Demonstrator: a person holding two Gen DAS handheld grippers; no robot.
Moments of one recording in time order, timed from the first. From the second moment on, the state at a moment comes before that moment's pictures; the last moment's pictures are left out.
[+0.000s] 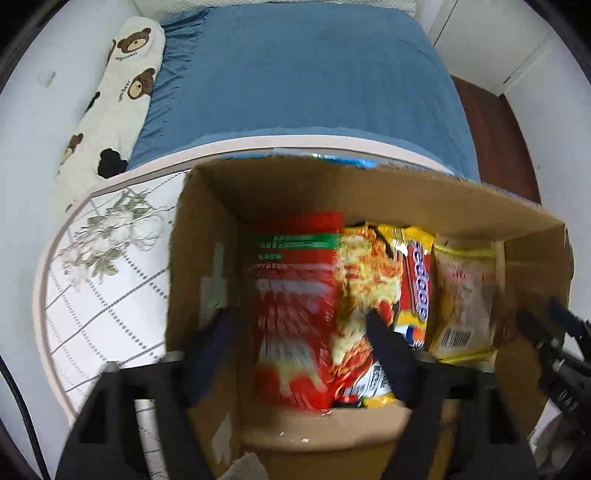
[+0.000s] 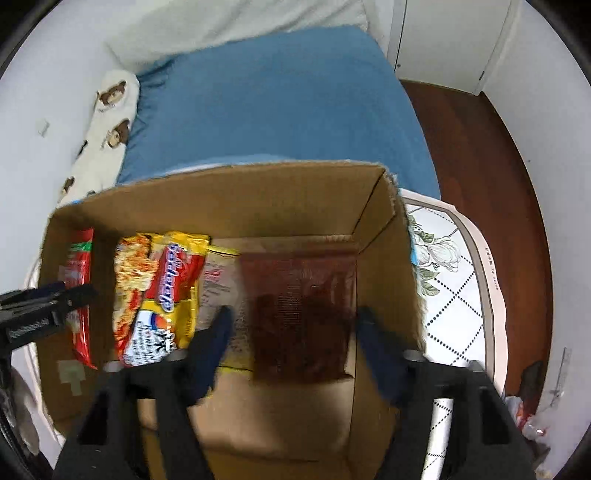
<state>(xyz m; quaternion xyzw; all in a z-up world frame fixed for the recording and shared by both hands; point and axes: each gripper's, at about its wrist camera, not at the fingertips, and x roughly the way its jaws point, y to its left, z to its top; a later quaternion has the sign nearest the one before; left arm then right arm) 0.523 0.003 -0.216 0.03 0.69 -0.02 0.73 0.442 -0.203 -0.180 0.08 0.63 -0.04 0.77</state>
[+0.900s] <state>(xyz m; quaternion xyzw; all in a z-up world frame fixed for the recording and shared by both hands) 0.390 -0.012 -0.127 0.03 0.56 -0.03 0.83 0.340 -0.174 -0.121 0.07 0.57 -0.03 0.82</state>
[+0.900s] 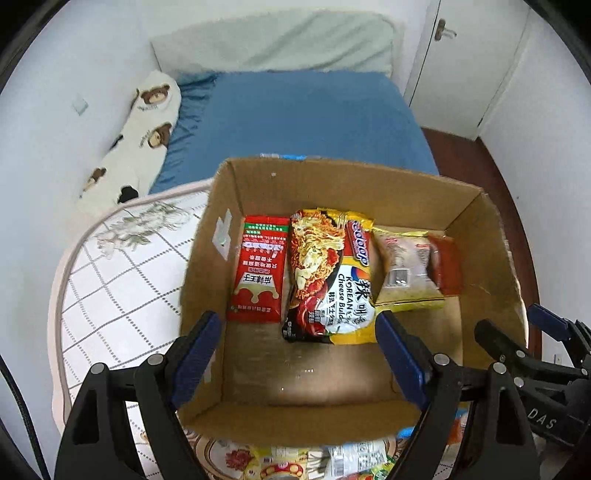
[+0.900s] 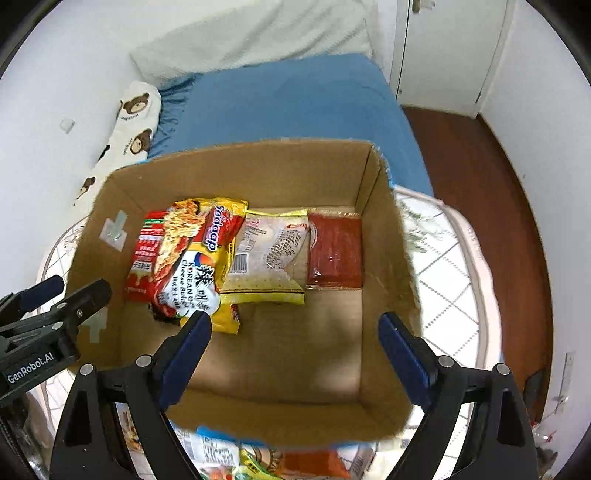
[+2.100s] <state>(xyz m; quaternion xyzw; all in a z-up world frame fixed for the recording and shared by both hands) 0.292 -0.047 -0.263 -0.01 0.73 -0.09 0.68 0.195 -0.202 -0.154 0.15 0.61 -0.05 0.78</state>
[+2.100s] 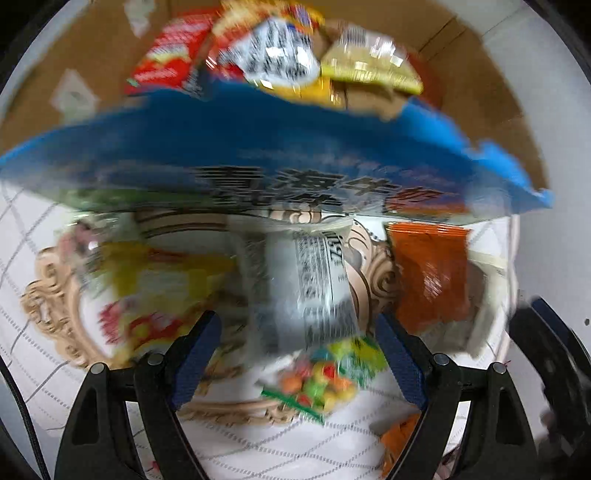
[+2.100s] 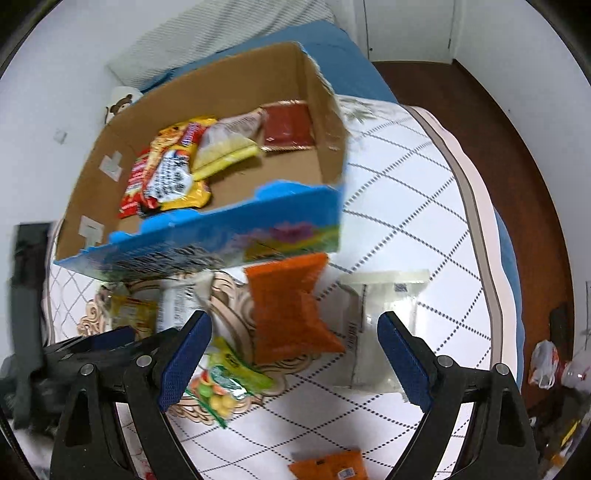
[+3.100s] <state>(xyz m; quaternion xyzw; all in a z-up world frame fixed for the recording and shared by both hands) 0.213 0.001 -0.309 -0.04 0.75 -0.03 0.66 0.172 -0.152 -0.263 0.10 0.72 0.00 0.69</state>
